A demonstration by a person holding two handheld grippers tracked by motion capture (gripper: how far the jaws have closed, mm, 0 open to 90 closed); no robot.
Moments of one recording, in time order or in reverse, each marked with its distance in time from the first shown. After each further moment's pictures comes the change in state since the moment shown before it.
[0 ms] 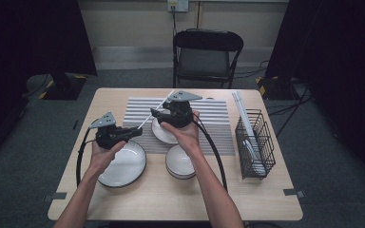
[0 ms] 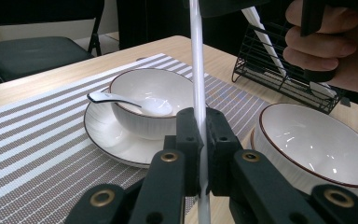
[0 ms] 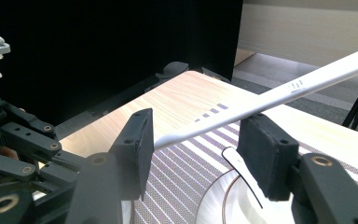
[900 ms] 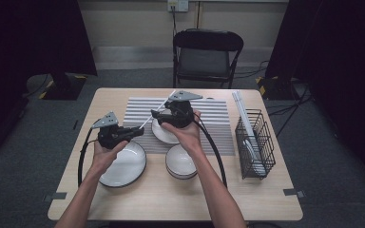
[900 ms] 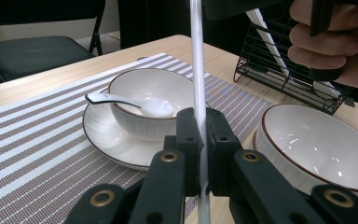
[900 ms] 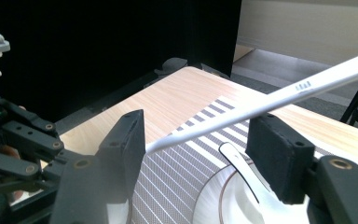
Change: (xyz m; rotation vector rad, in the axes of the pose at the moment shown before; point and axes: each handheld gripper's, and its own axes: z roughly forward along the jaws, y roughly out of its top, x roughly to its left) left arm -0.001 0.001 0.005 0.003 0.006 0.009; right arm -0.002 0.000 -0.001 0.020 -0.003 -0.004
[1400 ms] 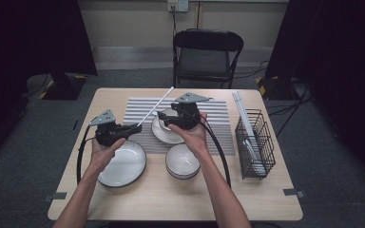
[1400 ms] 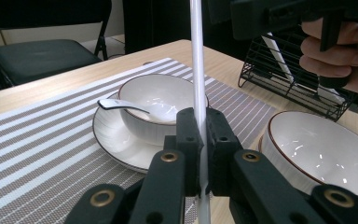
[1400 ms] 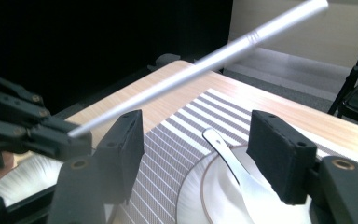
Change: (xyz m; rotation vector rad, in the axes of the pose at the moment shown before) left arm 0.005 0.006 -0.005 -0.009 0.025 -0.001; right arm -0.011 -0.008 -0.014 0.012 -0.028 -0.003
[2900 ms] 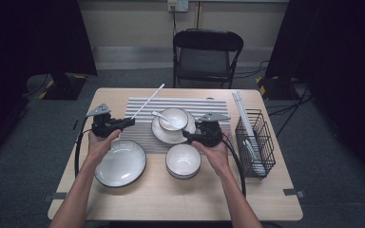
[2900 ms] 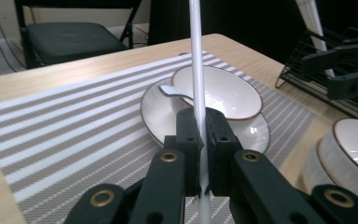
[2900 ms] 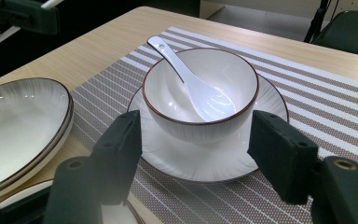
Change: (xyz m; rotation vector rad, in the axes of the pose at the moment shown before) left arm 0.047 -0.005 0.006 0.028 0.073 -0.092; right arm -0.036 -0.070 -0.039 0.119 -0.094 0.054
